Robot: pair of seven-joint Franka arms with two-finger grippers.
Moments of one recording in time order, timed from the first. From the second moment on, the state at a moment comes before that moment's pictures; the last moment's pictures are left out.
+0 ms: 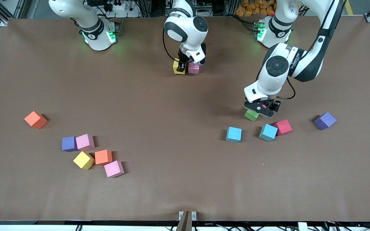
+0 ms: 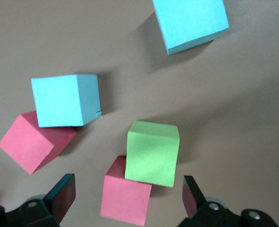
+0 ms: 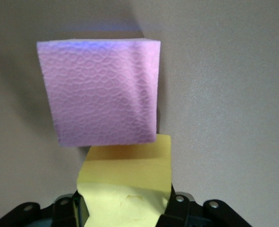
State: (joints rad) left arm -0.41 0.17 0.00 -2.25 0.22 2.40 -0.05; right arm 1.24 0.49 -0.07 -1.94 -0.03 2.13 -0.27
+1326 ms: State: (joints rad) left arm -0.42 0.24 0.00 -2.28 0.22 2.49 -0.05; right arm 1.26 0.54 -0.06 -1.89 -0.04 2.12 -0.20
